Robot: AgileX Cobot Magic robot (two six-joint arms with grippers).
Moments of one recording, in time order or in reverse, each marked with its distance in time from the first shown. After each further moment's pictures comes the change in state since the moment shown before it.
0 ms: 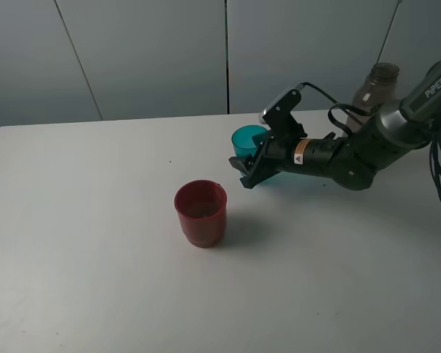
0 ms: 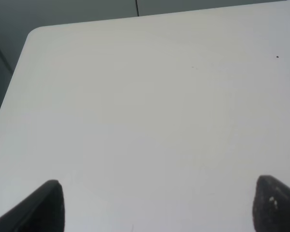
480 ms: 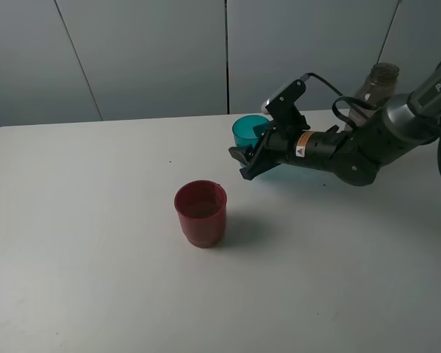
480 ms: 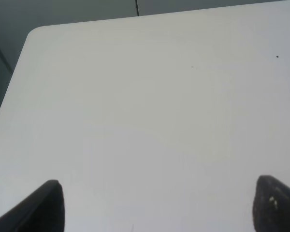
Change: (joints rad) left arm 0.000 0.000 0.000 0.000 0.000 0.000; right arm 0.000 -0.037 0.008 0.023 -0.018 0.002
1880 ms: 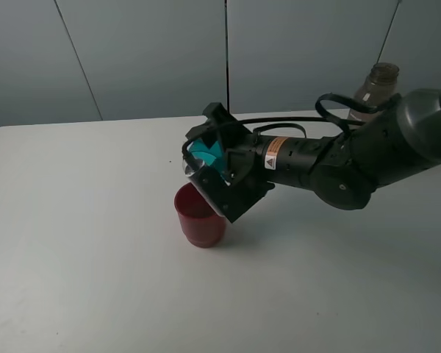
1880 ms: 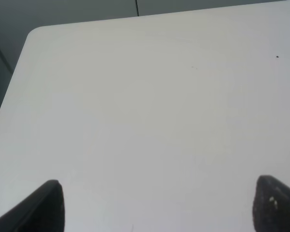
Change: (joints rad) left arm 0.000 0.000 0.000 0.000 0.000 0.000; right arm 0.315 -0.258 0.159 0.271 0.098 -1.714
